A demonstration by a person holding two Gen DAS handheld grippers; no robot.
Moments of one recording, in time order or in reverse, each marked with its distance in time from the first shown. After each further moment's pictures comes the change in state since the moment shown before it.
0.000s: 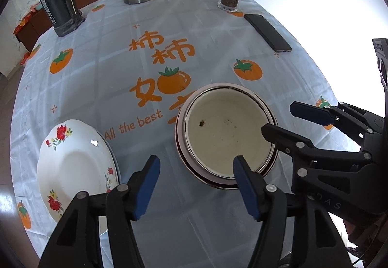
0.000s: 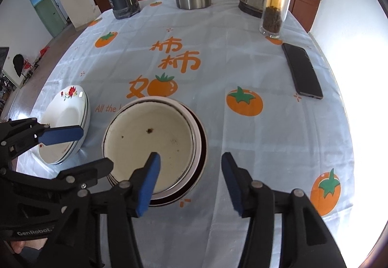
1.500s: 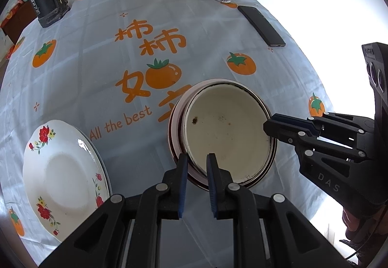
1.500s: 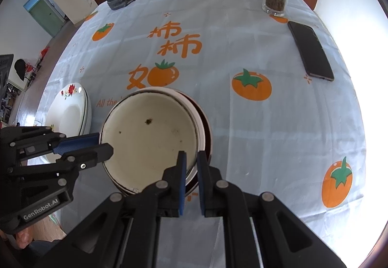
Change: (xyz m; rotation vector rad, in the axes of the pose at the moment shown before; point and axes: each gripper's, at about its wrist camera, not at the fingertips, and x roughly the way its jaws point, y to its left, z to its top) left arm 0.018 0.009 0.009 -0.006 0.071 -0.107; right arm 0.018 -0.010 0.009 0.062 0.115 0.069
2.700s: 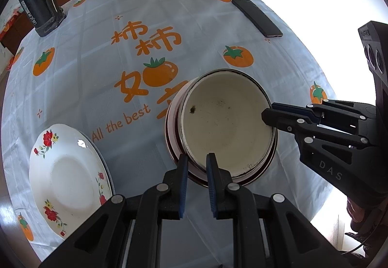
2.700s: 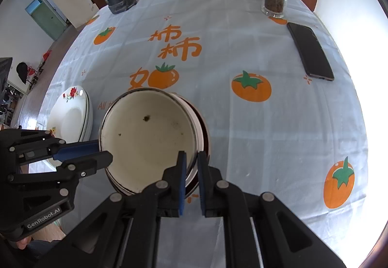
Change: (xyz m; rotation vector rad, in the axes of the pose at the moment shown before) left arm 0.001 -0.009 -0.004 0.063 0.015 0.037; right arm -0.001 -0.002 -0.002 0.004 -0.024 0.014
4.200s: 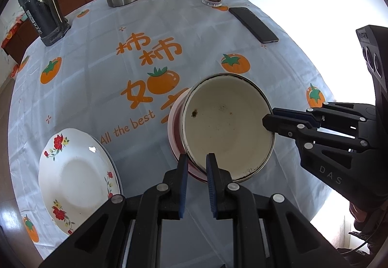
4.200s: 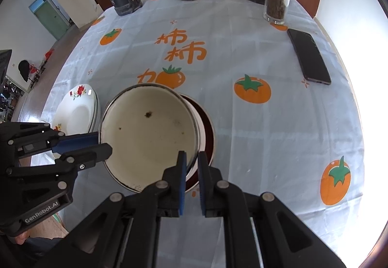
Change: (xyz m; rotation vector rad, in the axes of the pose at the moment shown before) left arm -0.017 -0.008 -0.005 0.022 -0.048 0.033; right arm -0.015 0.009 -0.007 -0.018 -0.021 0.000
